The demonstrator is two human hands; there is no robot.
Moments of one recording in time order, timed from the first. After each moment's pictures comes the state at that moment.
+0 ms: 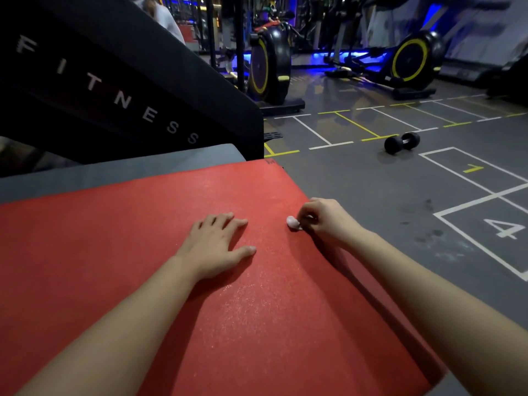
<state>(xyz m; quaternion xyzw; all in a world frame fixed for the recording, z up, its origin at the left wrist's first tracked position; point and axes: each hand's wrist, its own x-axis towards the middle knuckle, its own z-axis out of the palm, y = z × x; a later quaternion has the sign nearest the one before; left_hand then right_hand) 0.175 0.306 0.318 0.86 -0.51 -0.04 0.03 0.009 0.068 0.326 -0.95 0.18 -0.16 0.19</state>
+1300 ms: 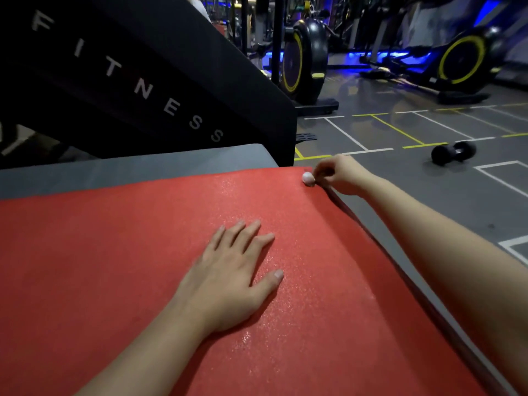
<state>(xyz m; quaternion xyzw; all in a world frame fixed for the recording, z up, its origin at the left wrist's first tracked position) 0.207 0.295 0.292 0.85 -0.53 0.00 0.09 0.189 -0.050 0.331 -0.96 0.19 -0.12 0.19</state>
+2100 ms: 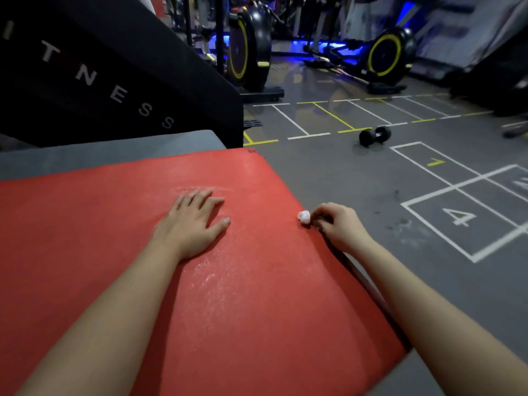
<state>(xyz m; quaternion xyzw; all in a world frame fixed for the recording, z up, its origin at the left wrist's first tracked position) 0.205 0.295 0.299 0.85 -0.52 -0.01 0.10 -0.049 0.067 0.311 -0.90 0.33 -0.18 0.22</state>
